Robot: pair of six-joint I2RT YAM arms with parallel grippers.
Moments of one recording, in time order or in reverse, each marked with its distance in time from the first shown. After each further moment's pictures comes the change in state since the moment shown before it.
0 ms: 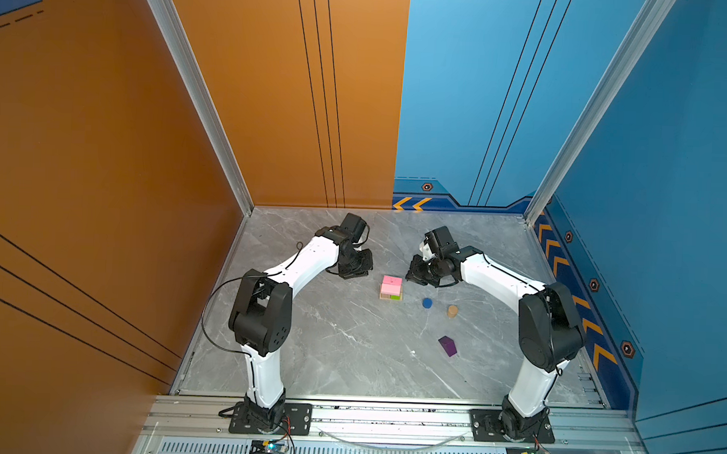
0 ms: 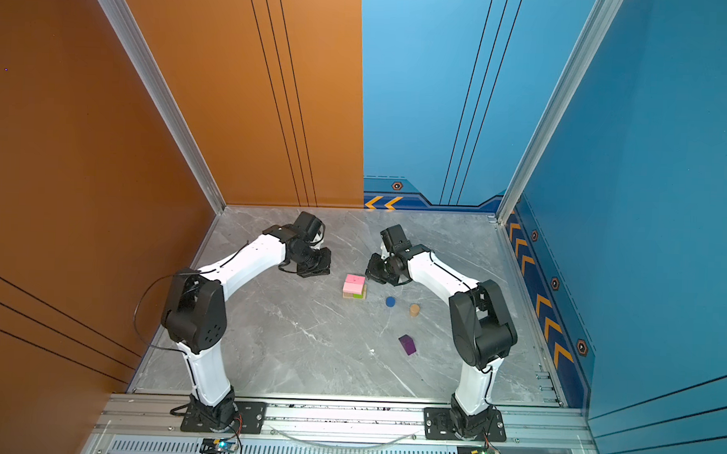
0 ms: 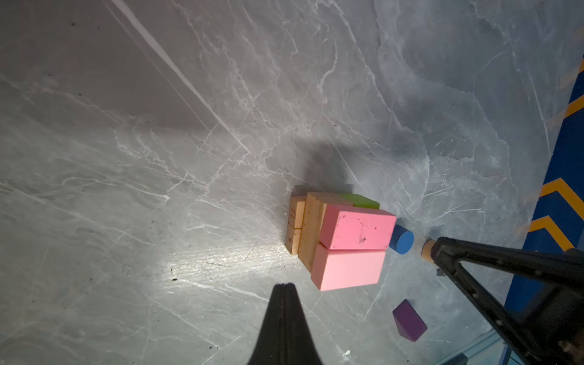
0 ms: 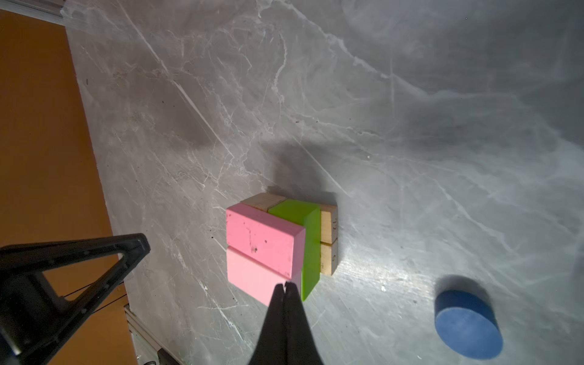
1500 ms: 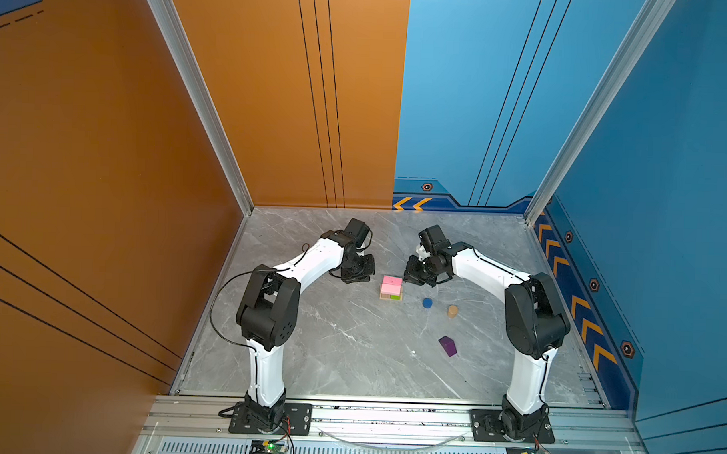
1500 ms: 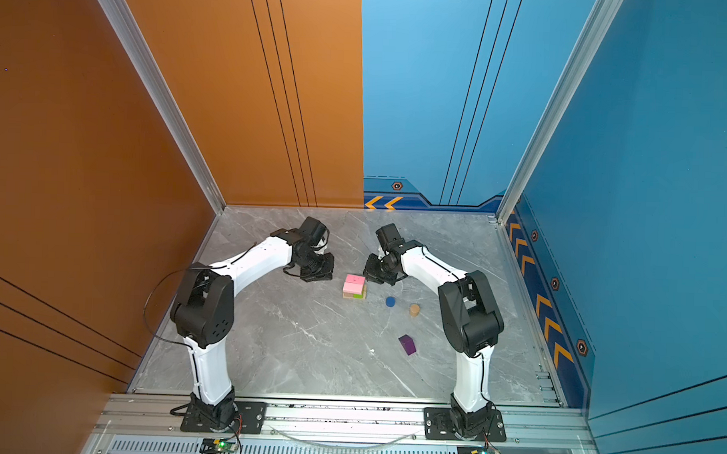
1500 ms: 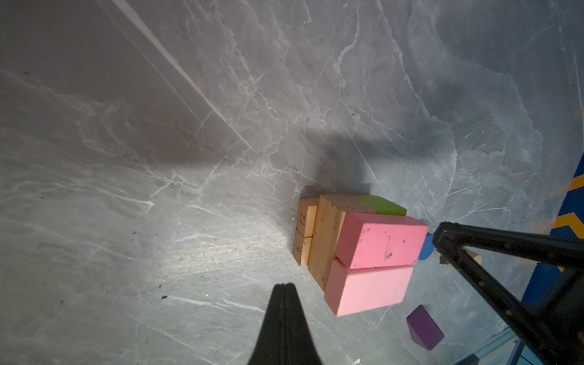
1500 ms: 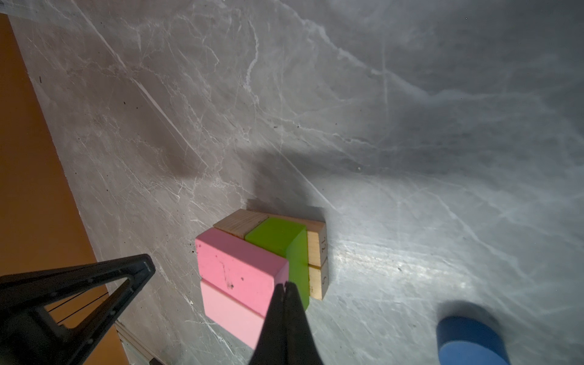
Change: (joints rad) left arm -0.023 0.051 -0.006 0.017 0.008 0.003; right arm 0.005 0.094 0.084 -0.069 0.011 0.000
